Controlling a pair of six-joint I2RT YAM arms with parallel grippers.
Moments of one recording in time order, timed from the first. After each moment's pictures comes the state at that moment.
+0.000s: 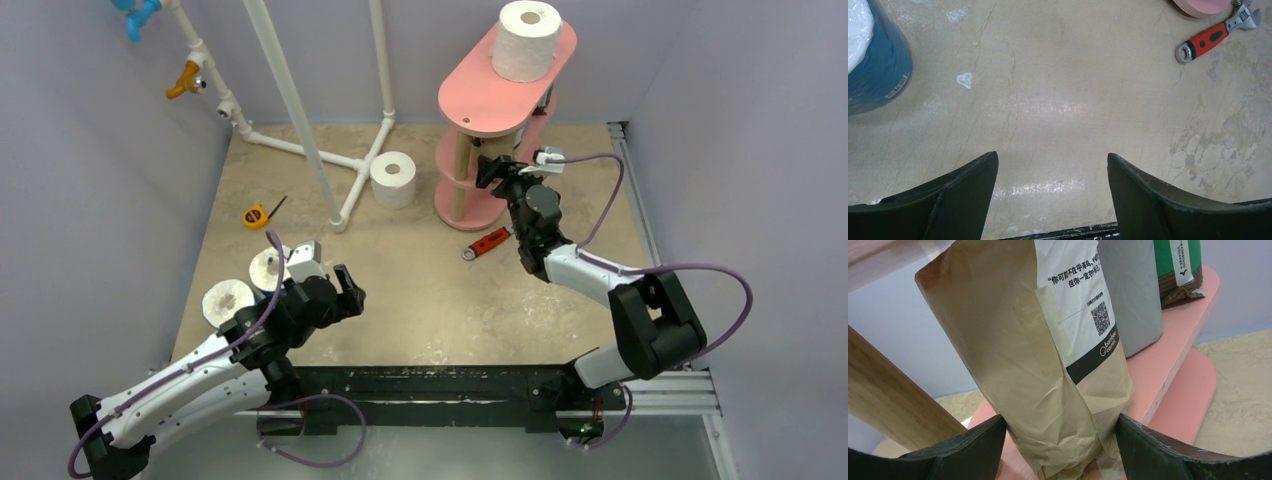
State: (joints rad) left arm -0.91 0.60 0.56 -0.72 -0.51 -0.96; right arm 0.43 1.46 0.73 0.84 0.32 0.37
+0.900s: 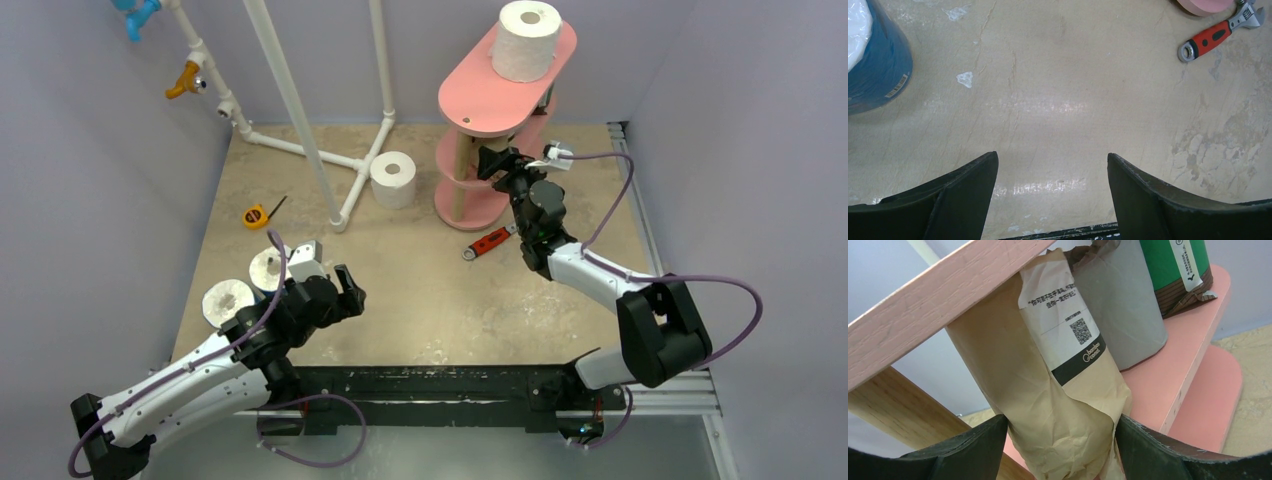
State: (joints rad) left arm -0.91 0.61 0.56 -0.72 -0.51 -0.96; right arm 0.43 1.42 0.77 0.79 0.33 0.50
